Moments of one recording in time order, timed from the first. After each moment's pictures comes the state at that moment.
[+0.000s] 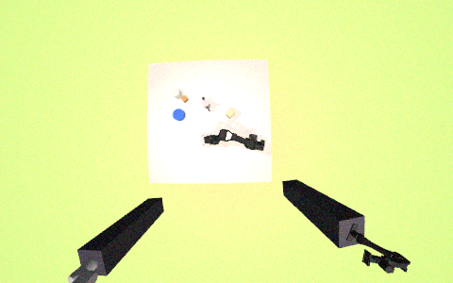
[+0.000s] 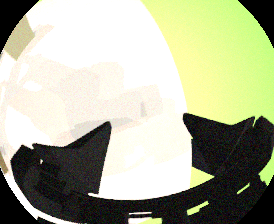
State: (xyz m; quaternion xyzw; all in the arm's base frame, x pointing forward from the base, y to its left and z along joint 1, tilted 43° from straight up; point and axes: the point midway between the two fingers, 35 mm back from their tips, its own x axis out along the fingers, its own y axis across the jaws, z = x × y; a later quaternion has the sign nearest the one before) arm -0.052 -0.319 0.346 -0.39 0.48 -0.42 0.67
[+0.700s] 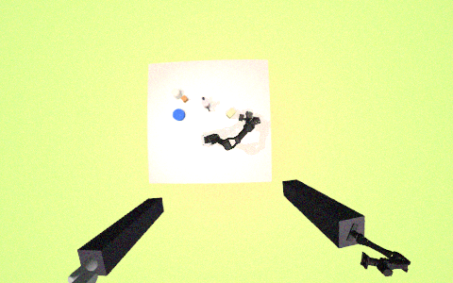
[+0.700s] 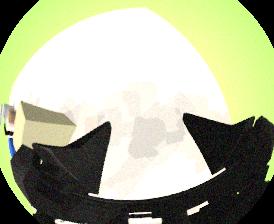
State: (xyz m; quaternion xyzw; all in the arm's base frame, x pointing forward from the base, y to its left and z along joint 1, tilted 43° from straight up) arm 0.175 -0.309 0.297 -0.28 0.40 -0.32 0.81
